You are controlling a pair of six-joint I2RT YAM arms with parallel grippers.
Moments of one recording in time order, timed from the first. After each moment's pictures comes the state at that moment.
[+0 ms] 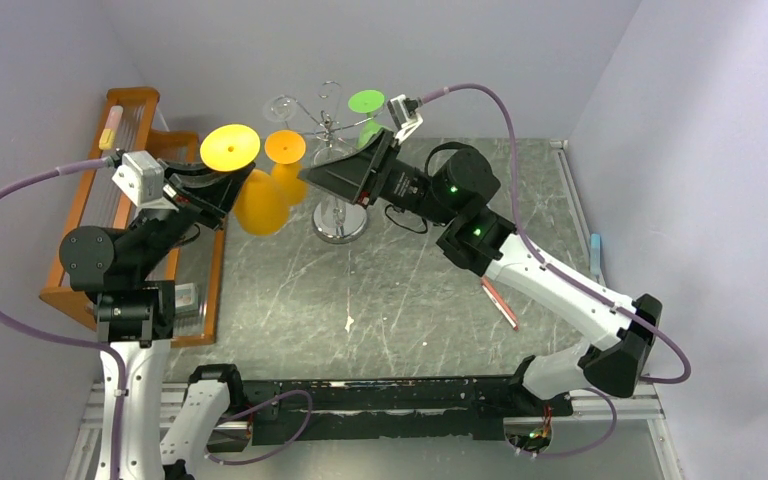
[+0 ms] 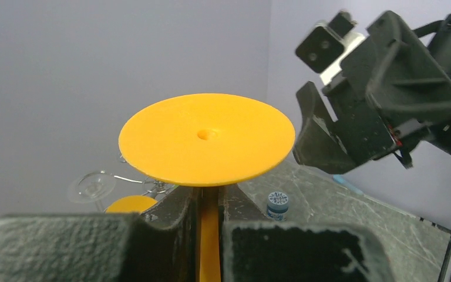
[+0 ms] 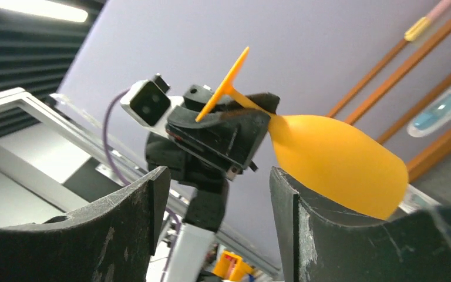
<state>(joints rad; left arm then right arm) 0.02 0.74 1.10 0.15 0.72 -0.34 0.92 1.39 1.44 0.31 -0.33 1.03</state>
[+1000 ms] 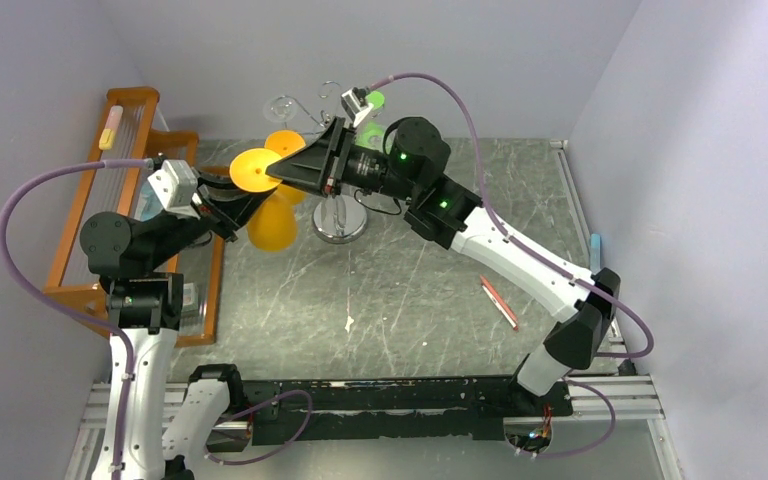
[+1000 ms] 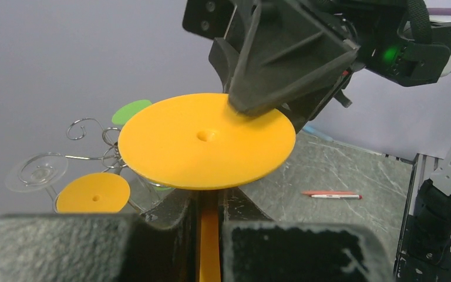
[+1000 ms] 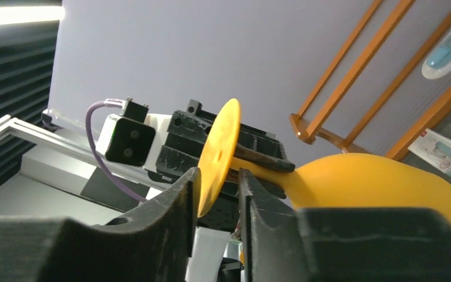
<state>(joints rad) 0.02 0.76 1.02 0.17 0.96 -0.27 0.91 1.61 1.69 0.15 -0.44 1.21</state>
